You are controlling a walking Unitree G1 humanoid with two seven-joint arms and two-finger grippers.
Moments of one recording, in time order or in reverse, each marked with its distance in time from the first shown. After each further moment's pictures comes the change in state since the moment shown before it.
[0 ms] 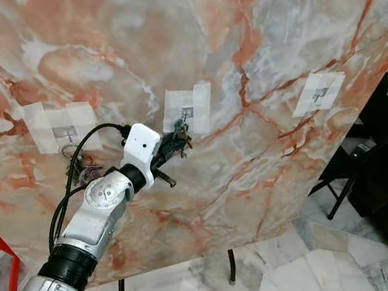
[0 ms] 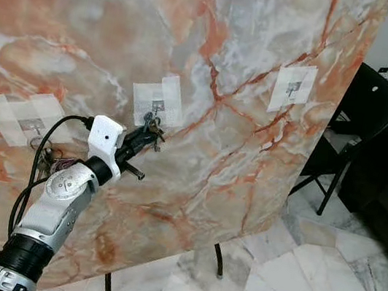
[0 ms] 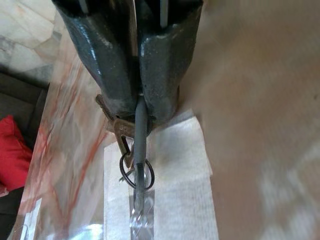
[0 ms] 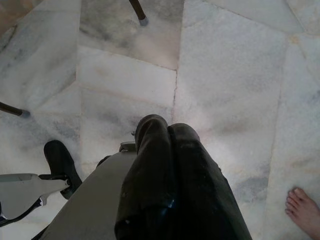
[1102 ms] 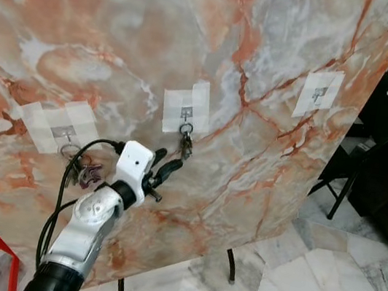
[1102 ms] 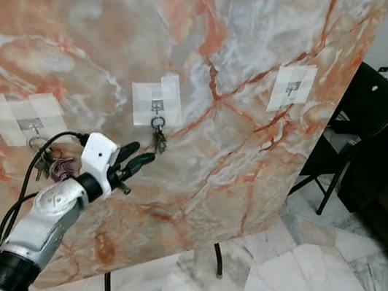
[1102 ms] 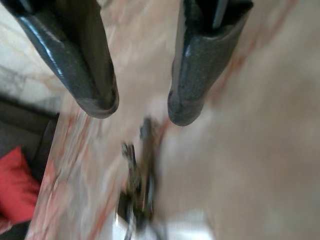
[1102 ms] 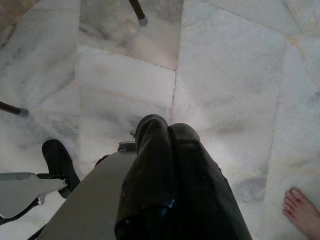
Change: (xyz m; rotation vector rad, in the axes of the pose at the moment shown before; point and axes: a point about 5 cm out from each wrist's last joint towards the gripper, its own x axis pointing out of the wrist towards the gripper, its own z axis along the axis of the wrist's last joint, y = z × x) left arm -0.034 0.002 -0.030 0.017 0.116 -0.038; right arm 0.000 0.000 0.001 -0.012 0.000 0.003
